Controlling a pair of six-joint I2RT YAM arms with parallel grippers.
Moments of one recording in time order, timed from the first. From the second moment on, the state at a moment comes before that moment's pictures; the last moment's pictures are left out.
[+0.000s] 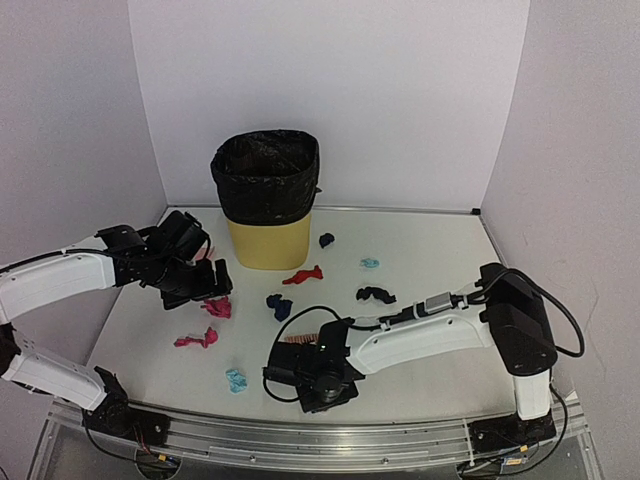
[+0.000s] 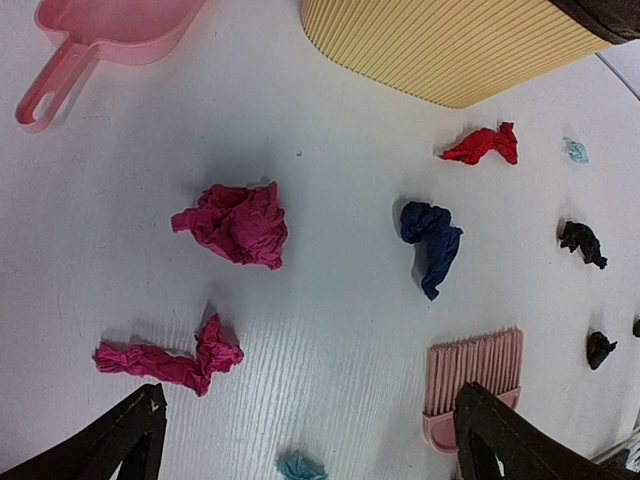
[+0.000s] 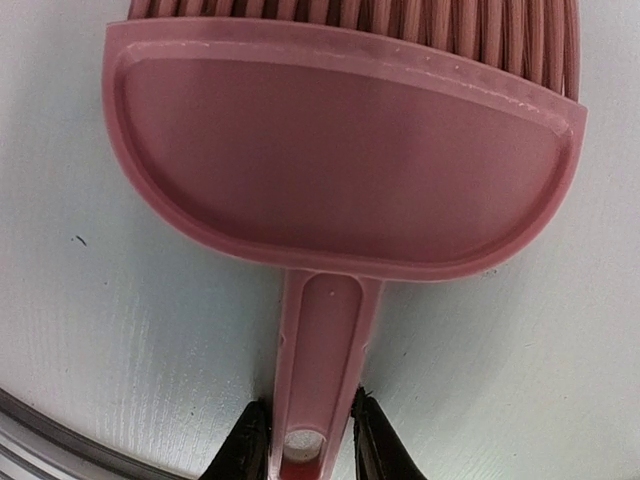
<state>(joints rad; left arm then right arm) -0.74 1.23 0.97 -0.75 -0.21 -0.89 1.38 2.11 1.48 -0.86 0.20 1.03</state>
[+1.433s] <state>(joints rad) -0.66 1.32 0.85 -0.24 0.62 -0.73 1.35 1.82 1.47 -0.92 0.26 0.71</state>
